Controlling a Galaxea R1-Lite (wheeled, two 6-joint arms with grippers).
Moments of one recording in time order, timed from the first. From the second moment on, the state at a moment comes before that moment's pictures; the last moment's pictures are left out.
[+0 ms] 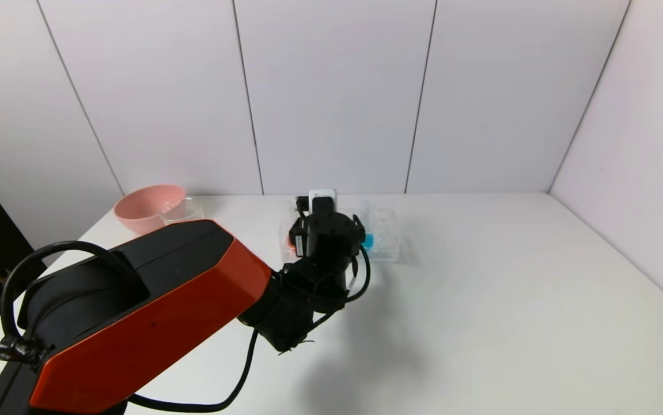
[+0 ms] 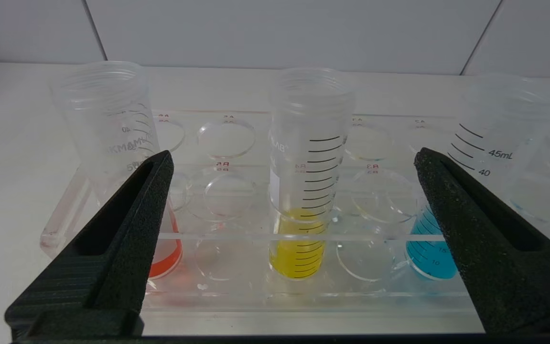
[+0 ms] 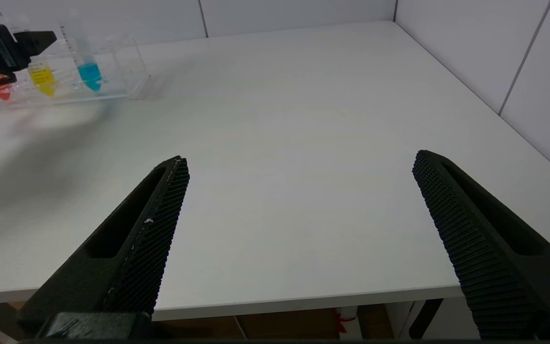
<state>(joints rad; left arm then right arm) -0.74 2.36 -1.27 -1.05 0.70 -0.15 0.00 0.00 0.00 0.00 -0.04 0.09</state>
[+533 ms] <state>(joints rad) -0.74 2.37 -1.31 -1.02 0.70 -0.15 0.00 0.00 0.00 0.00 -0.04 0.09</state>
